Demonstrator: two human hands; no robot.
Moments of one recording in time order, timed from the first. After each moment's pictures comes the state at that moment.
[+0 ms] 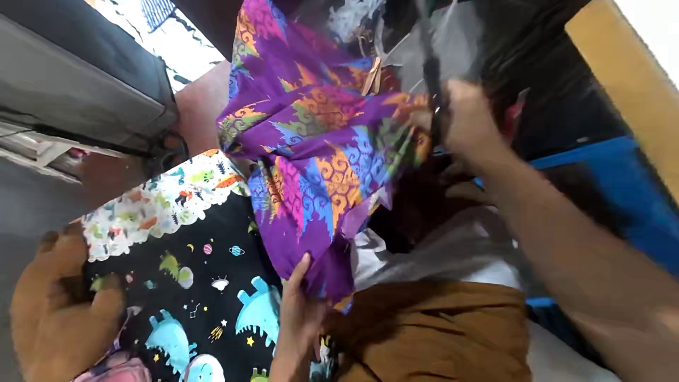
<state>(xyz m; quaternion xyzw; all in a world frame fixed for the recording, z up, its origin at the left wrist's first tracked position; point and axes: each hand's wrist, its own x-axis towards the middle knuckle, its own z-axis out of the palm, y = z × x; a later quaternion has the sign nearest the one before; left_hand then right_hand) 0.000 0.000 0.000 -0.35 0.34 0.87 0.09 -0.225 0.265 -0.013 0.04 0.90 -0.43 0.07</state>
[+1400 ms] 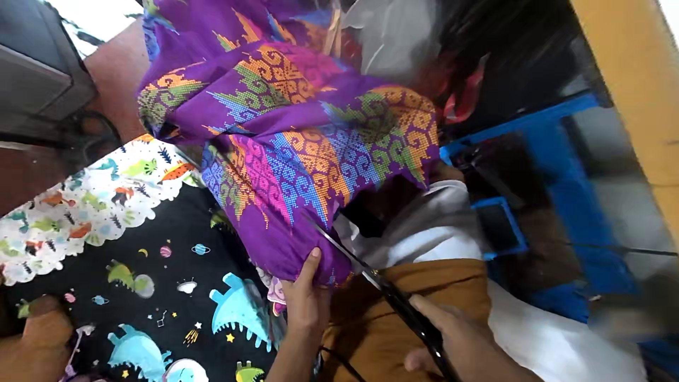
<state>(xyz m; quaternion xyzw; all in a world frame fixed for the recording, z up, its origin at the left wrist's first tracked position) -0.008 0.055 -0.020 -0.43 0.44 0.79 0.03 0.055 0.265 0.013 0.03 0.81 -0.43 0.39</state>
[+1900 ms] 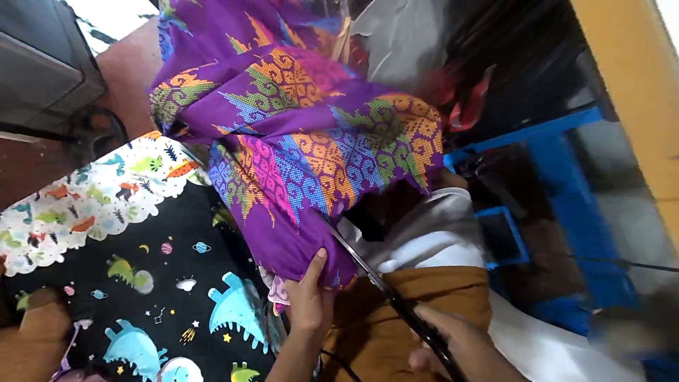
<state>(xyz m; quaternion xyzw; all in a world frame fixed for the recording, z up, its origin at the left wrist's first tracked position) -0.009 0.059 -0.017 -0.43 0.43 0.79 0.03 0.058 0.270 0.011 0.05 0.77 -0.49 0.40</state>
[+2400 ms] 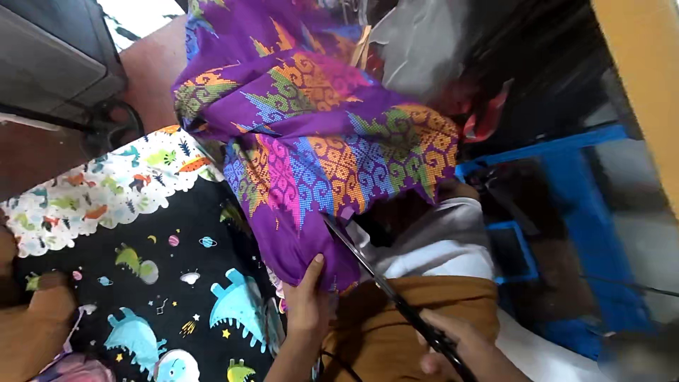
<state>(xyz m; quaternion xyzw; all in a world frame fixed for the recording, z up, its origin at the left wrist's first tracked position) -0.002 0.044 -0.016 -0.45 0.46 0.77 0.01 0.054 0.276 0.003 0.04 0.74 -0.54 0.40</state>
